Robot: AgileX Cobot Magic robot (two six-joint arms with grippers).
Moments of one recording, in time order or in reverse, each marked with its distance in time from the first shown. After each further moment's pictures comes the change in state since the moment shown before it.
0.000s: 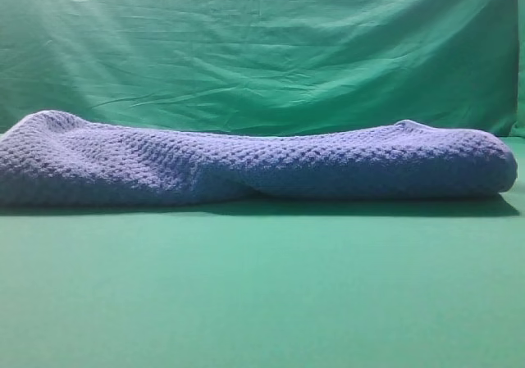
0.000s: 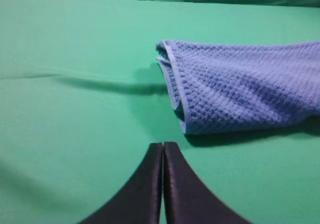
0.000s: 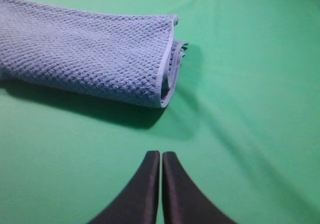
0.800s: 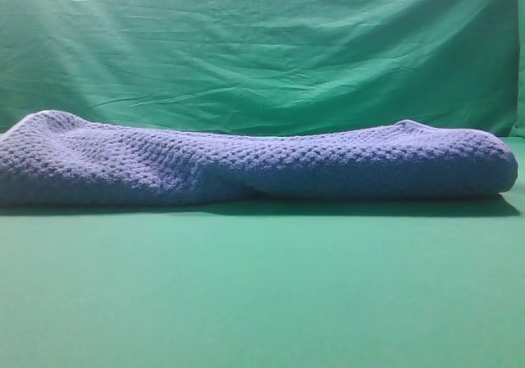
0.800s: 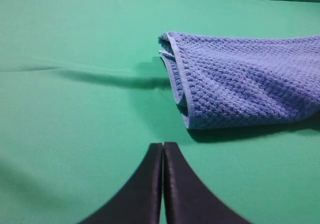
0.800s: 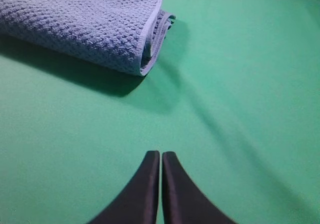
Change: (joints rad) left arm 0.000 0.000 0.056 -0.016 -0.049 -0.001; right arm 0.000 -0.022 0.145 -0.089 -0.101 -0.020
